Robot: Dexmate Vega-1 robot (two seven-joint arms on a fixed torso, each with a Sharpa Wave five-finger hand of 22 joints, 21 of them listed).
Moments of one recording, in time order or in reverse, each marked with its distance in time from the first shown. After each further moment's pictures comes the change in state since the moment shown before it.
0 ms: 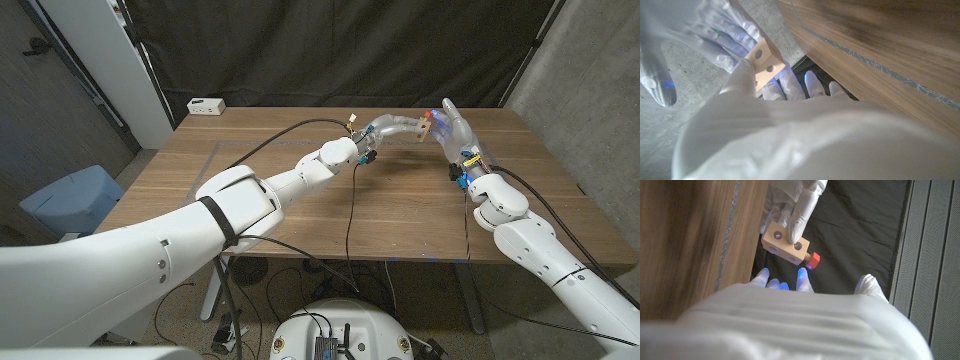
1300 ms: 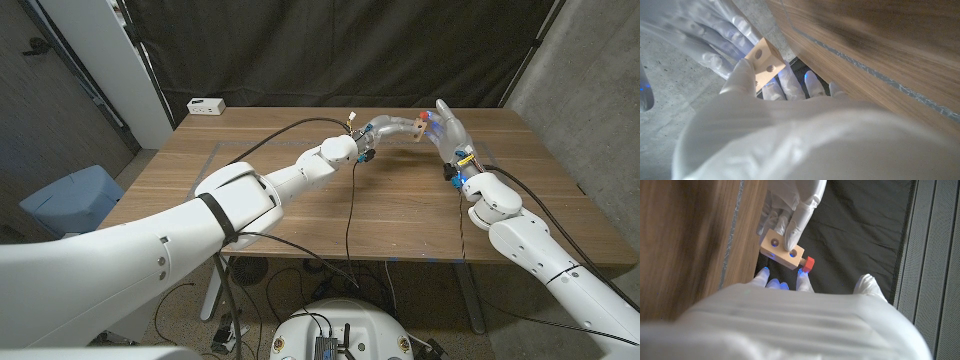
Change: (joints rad) left arm -0.018 0.002 0.004 -0.013 -0.018 0.102 0.000; left_hand -0.001 0.001 0.000 0.000 0.001 0.000 0.000 0.000 0.000 0.000 0.000 0.000 0.000 0.000 0.000 0.000 0.000 0.000 0.000 0.000 0.000; right arm 0.021 0.012 -0.023 -0.002 -0.007 -0.031 -0.016; right_hand 0.001 0.009 0.008 -0.008 0.000 0.020 -0.009 -0.023 0.000 0.000 0.000 0.004 0.000 0.000 0.000 0.000 0.000 0.005 0.005 0.008 0.000
